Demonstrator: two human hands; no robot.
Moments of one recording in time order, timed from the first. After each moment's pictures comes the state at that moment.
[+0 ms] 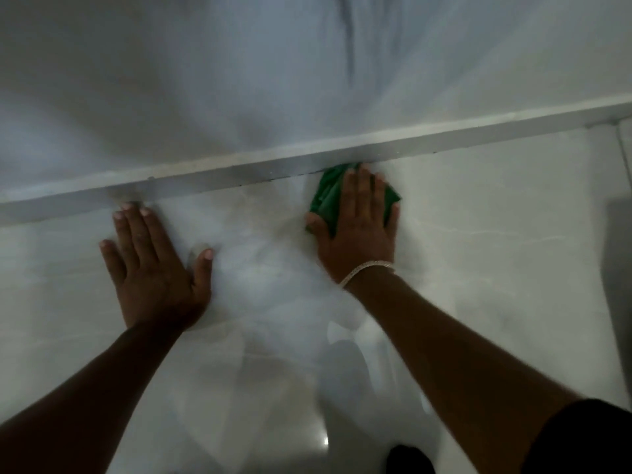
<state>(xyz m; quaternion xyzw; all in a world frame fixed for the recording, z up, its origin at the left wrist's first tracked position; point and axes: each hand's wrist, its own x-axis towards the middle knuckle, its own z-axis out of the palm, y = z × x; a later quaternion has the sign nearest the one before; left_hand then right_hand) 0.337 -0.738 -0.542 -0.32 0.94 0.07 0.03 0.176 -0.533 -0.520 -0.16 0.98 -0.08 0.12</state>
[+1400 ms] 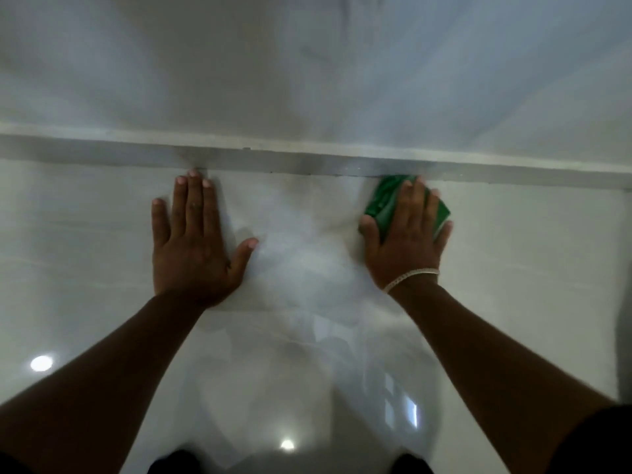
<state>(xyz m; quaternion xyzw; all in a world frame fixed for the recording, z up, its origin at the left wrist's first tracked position) 0.360 -0.762 -0.539 -0.28 0.95 0.10 0.06 0.187 -0.541 -0.520 -0.19 0.98 -0.02 0.09</state>
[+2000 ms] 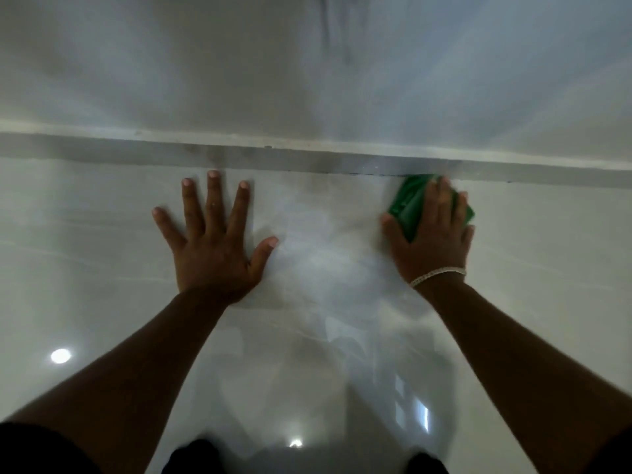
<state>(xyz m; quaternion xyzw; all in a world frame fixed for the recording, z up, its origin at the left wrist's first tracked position) 0.361 -0.759 -0.535 -0.30 0.95 0.10 0.09 0.177 -0.535 -0.509 -0.16 0.98 -0.07 0.12</state>
